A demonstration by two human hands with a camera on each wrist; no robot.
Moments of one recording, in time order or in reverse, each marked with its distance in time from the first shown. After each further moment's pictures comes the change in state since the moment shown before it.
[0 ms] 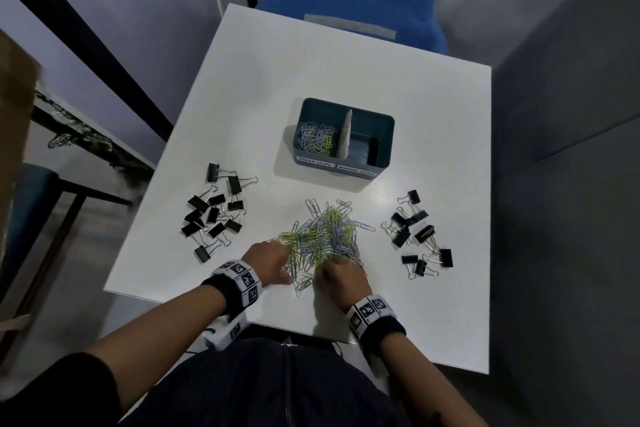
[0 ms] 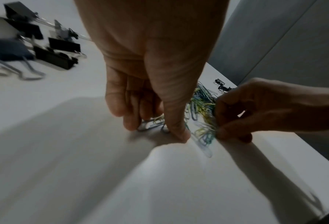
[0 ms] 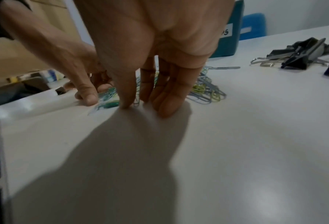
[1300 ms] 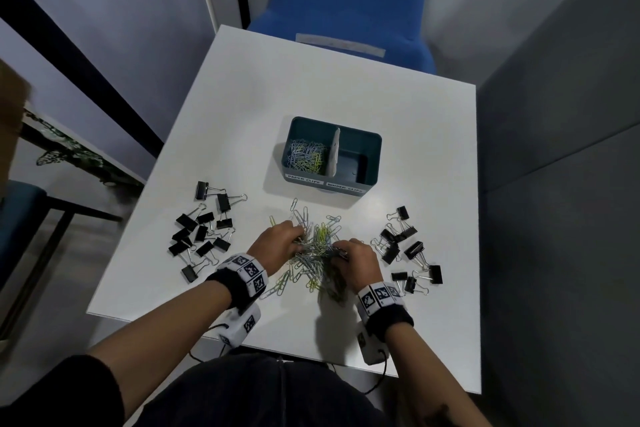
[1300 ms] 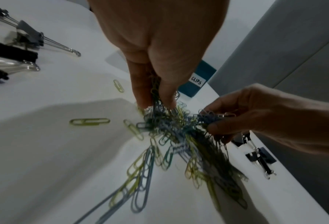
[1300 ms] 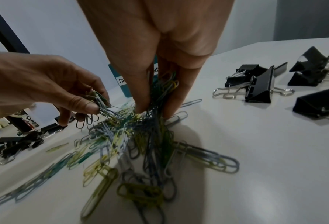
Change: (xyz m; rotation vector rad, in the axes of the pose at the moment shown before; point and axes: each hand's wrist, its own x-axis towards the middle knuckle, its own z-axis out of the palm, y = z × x) left_hand 0.034 0.022 -0.048 -0.340 0.330 0.074; right_hand 0.030 0.023 -0.070 0.149 0.179 0.158
